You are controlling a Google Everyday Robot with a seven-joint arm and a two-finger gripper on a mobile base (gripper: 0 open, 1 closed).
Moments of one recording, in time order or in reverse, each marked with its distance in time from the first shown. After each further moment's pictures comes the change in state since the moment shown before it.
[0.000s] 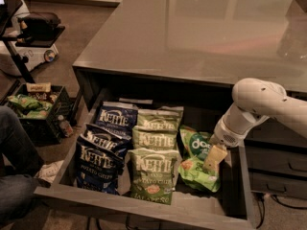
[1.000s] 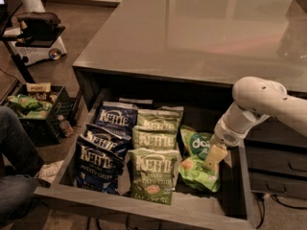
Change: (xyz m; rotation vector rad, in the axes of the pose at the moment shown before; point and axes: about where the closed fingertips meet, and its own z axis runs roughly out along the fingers) arm -0.001 0.001 -0.005 0.000 0.000 0.000
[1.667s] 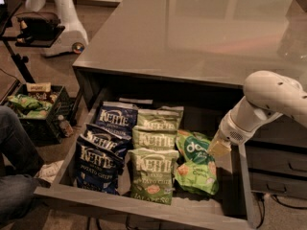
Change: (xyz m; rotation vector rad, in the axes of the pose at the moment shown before) arm -0.004 0.018 -0.033 0.018 -0.065 -0.011
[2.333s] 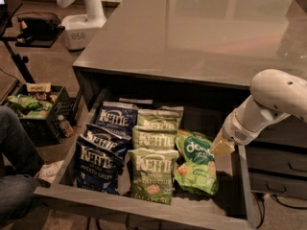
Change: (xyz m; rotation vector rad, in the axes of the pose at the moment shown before) arm 0.000 0.005 -0.015 0.021 -0.029 0.001
